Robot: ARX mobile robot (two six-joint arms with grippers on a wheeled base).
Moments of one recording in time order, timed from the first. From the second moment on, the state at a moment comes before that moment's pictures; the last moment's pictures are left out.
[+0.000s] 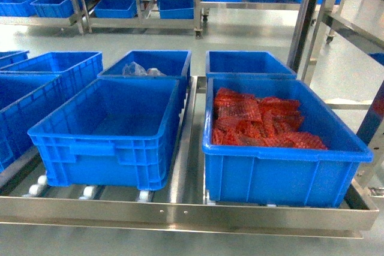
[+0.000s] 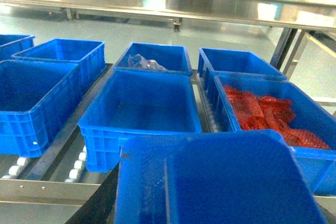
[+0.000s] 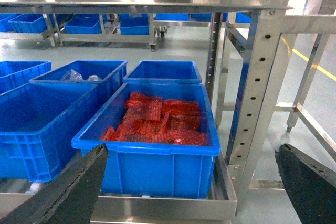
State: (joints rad) left arm -0.49 0.41 0.25 0.04 -0.46 -0.13; right arm 0.00 0.01 0.01 0.00 0.00 0.00
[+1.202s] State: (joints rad) left arm -0.49 0.41 0.25 0.04 -0.46 -0.12; right arm 0.00 0.01 0.01 0.00 0.00 0.00
